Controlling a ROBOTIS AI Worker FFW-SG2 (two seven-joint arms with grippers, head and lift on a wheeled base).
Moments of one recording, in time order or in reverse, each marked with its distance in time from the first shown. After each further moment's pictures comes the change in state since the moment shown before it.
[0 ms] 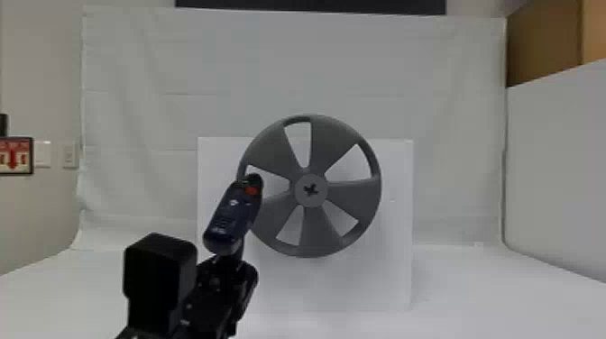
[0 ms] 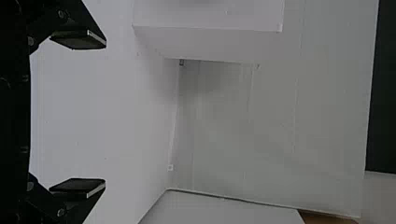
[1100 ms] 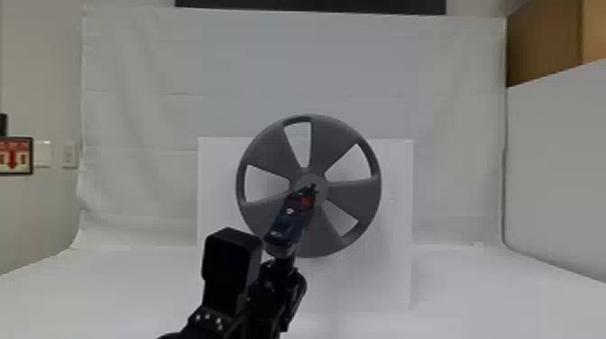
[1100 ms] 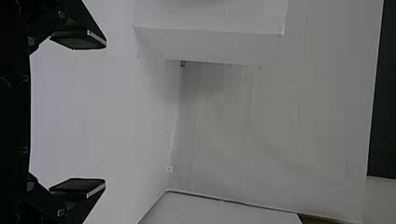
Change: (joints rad) left arm -0.157 -0.026 -0.115 0.188 0.086 0.001 -0.024; right arm -0.008 -0.003 0.028 0.001 0.021 0.001 0.000
